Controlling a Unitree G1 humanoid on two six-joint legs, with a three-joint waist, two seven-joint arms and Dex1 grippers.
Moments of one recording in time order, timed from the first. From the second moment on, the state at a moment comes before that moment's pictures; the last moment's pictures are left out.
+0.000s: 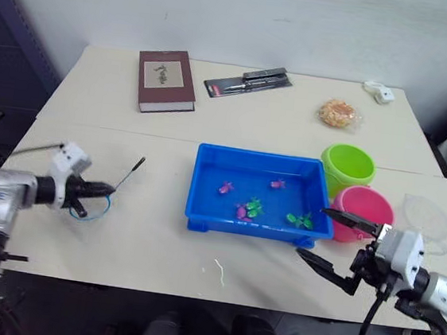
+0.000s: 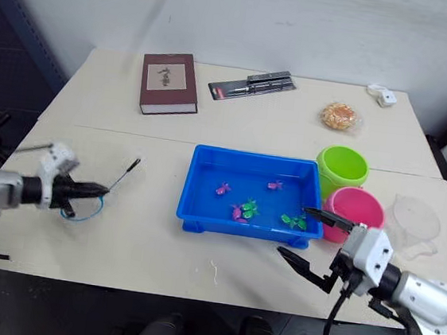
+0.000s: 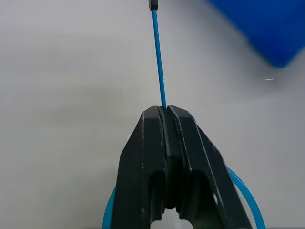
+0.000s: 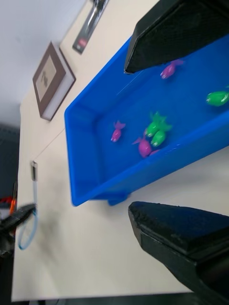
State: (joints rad) left arm -0.48 1.00 0.11 0.32 -0.29 0.37 -1.21; right arm 0.11 -0.81 -0.26 -0.54 0.61 0.20 0.94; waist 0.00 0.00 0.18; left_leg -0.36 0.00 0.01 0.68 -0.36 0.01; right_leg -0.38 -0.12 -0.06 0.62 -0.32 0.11
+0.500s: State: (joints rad) left arm -0.78 0.84 -0.28 -0.15 -0.34 0.57 -1.47; right arm -0.54 -0.79 0.15 -0.44 0.76 0.83 0.90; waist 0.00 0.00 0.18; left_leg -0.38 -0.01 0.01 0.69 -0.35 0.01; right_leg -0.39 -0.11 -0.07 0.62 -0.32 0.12
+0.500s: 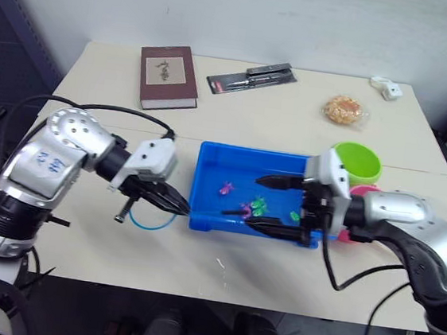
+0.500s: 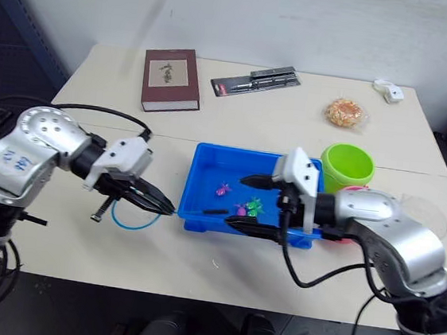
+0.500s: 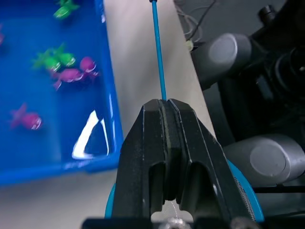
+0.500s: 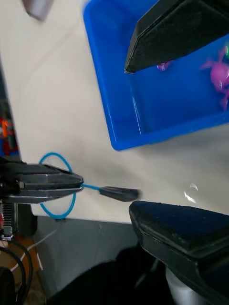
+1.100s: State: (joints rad) left arm -0.81 0.76 -0.33 -0.11 -0.31 0.64 -1.42; right arm -0.57 -0.69 0.07 -0.47 0.94 1.11 0.75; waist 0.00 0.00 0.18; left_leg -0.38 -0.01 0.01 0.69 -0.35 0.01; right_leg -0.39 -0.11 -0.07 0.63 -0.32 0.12
